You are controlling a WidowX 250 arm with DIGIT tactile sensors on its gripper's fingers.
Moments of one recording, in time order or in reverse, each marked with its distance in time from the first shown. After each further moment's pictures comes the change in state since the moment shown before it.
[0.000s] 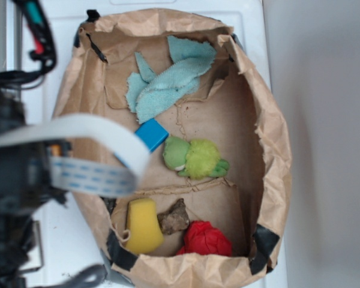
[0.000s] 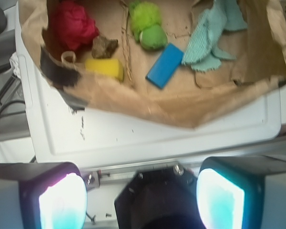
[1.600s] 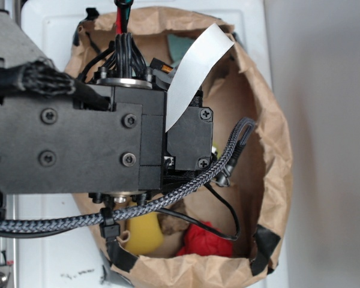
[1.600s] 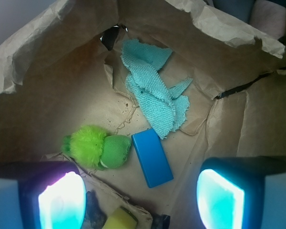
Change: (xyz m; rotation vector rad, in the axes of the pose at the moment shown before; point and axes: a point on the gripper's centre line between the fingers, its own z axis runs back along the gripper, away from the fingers) arm 0.078 0.033 -0.055 0.074 -0.239 0.953
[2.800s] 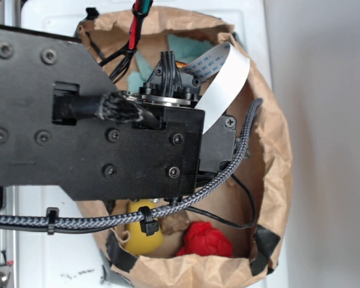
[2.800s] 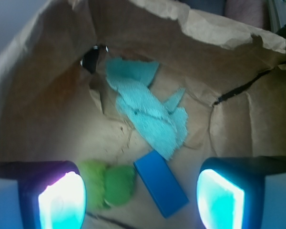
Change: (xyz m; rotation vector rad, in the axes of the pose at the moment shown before) arm 0.011 -0.008 -0.019 0.028 -0.100 0.193
